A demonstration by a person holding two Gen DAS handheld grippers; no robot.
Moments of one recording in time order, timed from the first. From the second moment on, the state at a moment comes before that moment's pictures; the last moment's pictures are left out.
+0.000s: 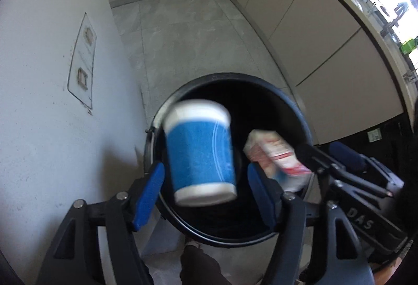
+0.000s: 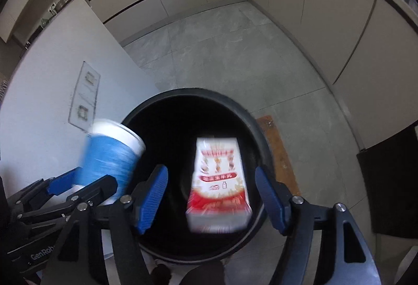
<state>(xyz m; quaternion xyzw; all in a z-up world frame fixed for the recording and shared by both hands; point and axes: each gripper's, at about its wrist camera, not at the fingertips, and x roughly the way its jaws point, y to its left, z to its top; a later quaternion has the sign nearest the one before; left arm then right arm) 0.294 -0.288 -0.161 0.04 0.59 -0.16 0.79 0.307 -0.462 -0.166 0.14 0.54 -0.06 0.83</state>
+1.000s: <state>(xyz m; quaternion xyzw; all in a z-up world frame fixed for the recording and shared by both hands) 0.238 -0.179 0.029 -0.01 0.49 -0.19 0.85 0.249 -0.383 0.002 0.18 0.46 -0.06 0.87</state>
